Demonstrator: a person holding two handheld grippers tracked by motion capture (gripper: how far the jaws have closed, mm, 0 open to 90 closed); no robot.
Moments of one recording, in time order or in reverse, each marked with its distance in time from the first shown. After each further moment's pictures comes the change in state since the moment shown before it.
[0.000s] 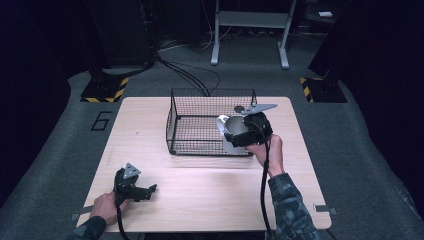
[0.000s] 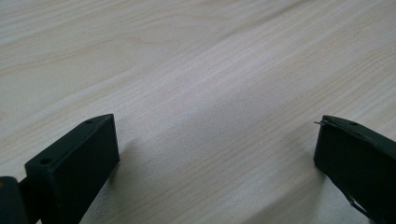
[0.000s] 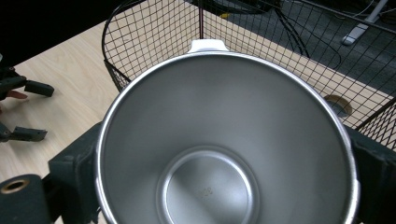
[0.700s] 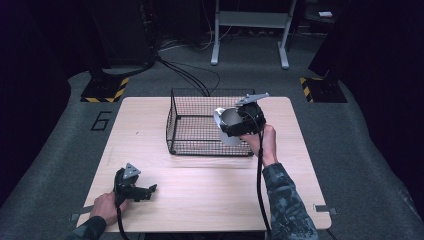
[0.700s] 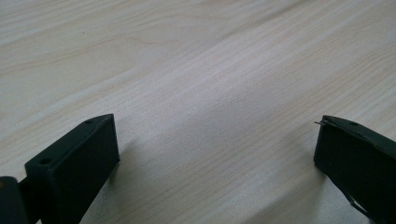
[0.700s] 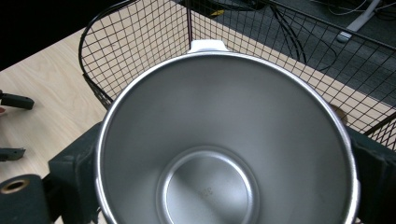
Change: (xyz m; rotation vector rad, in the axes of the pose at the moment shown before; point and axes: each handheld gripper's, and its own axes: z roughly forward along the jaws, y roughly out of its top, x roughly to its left) left arm 0.000 0.000 0.000 0.000 0.000 0.001; right arm -0.012 0.022 0.025 0.022 -0.020 0.014
